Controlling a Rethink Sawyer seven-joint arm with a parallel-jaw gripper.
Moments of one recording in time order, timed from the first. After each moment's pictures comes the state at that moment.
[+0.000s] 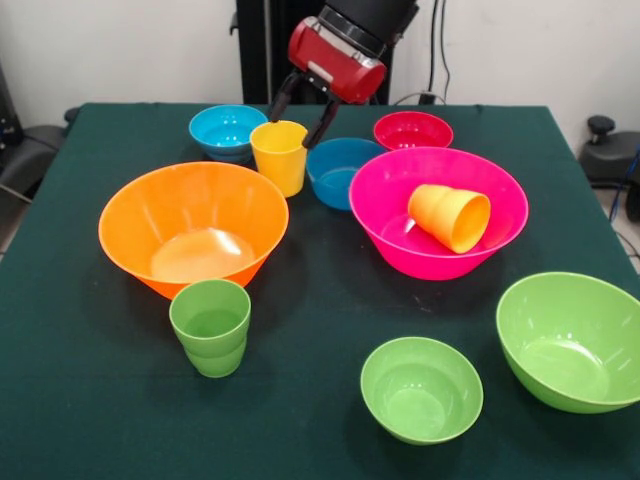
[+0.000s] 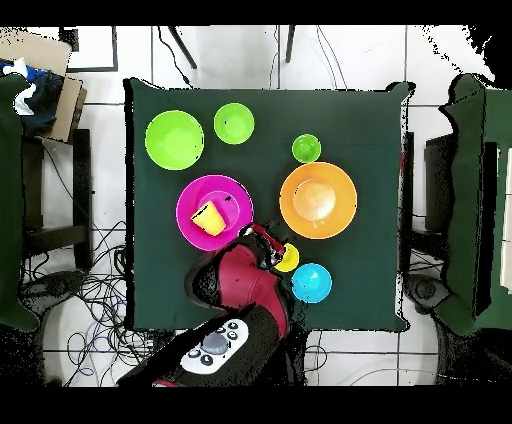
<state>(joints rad) 0.30 -0.41 -0.62 1.87 0.17 -0.06 2.33</state>
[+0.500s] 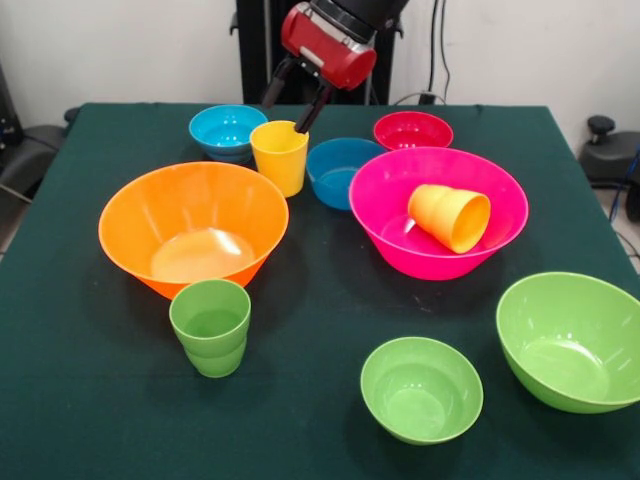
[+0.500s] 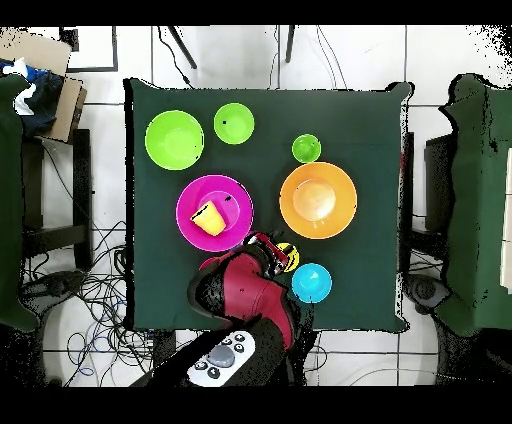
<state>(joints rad) 0.29 -0.44 -0.61 1.92 0.17 -0.06 2.33</state>
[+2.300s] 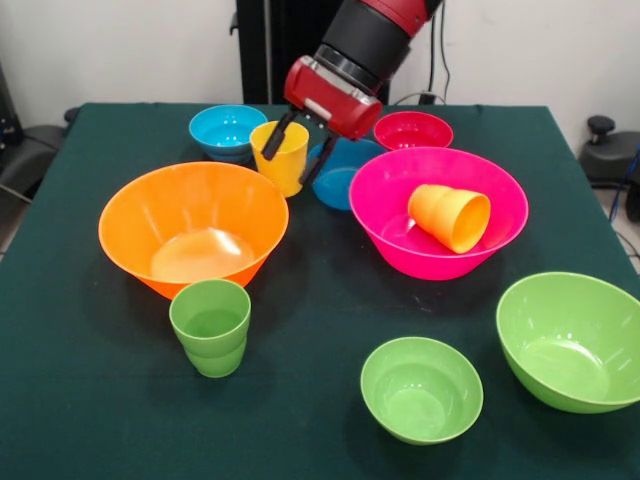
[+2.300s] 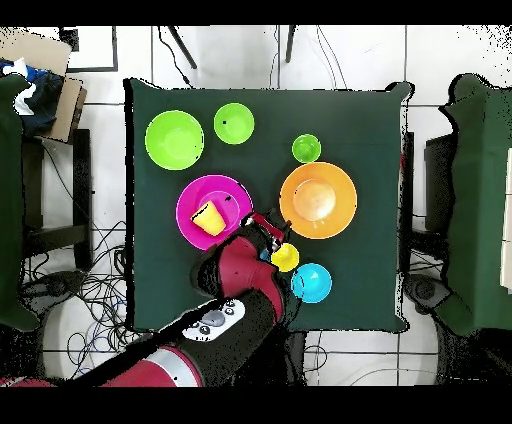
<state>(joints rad) 0.32 -0.28 -0.62 1.81 0.22 -0.22 2.33</state>
